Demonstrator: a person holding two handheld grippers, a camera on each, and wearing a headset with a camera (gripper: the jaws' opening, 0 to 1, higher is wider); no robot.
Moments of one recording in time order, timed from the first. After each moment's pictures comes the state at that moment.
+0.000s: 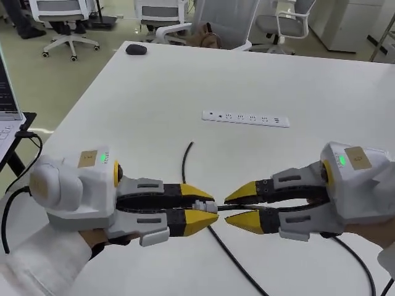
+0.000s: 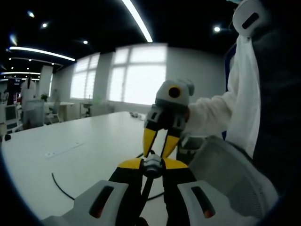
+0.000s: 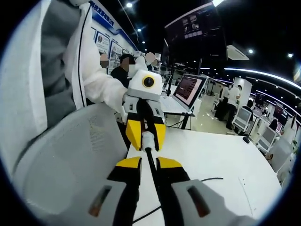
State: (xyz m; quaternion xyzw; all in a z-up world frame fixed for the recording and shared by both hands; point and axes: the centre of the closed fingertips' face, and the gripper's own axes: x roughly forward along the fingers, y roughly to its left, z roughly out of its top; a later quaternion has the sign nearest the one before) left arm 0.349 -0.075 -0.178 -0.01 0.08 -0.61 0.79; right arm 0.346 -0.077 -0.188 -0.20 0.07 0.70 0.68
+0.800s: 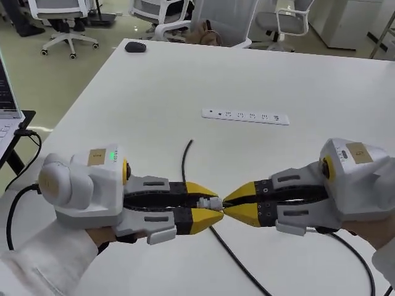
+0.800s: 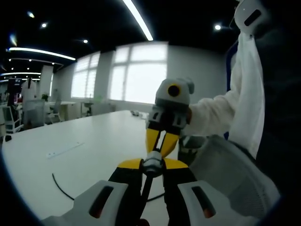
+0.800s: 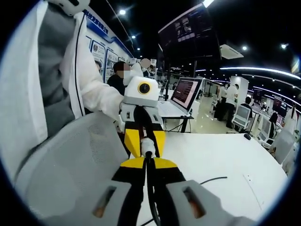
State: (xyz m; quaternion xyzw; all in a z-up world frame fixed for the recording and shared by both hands) left arm 0.351 -0.081 -0.179 0.00 0.08 -0.60 0.80; right arm 0.346 -0.074 -0.181 -0.15 0.08 0.70 0.69
